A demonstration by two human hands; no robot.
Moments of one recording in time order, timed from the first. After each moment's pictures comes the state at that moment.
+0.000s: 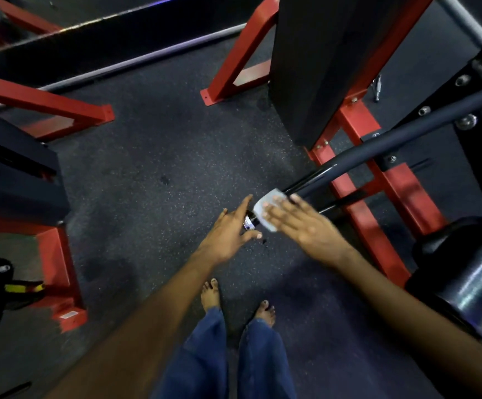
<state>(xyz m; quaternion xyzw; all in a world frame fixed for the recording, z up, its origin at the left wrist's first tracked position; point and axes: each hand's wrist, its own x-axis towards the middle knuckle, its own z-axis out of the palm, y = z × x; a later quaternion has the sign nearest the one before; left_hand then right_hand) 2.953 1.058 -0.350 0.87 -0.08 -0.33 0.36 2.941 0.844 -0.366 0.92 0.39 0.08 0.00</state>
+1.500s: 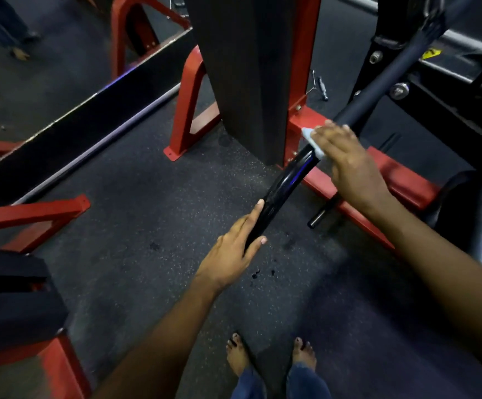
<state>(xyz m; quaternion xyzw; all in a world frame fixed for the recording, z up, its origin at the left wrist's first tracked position) 2.997 0.997 -0.354 0.87 -0.28 -0.26 0.31 3.009 0.721 -0.350 0.96 0.03 0.21 -0.17</state>
